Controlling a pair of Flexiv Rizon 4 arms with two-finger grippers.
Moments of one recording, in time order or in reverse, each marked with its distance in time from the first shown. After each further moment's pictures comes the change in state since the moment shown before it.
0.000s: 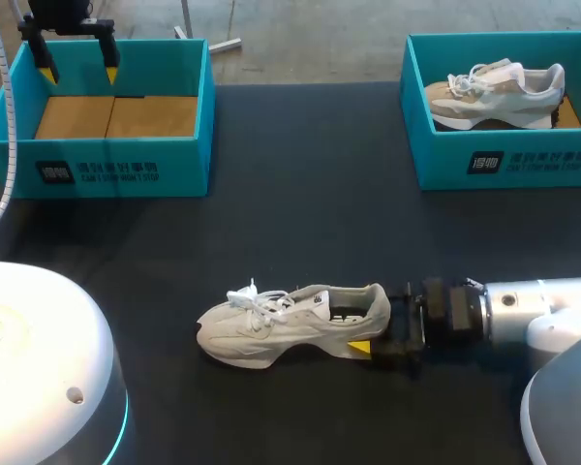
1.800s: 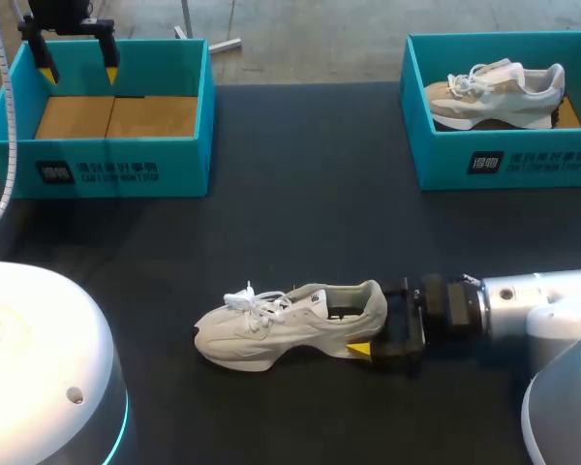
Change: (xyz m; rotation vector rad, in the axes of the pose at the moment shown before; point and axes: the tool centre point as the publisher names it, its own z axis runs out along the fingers) left arm 0.000 0.000 0.000 0.000 0.000 0.000; right arm 0.001 0.004 0.000 0.002 0.037 0.010
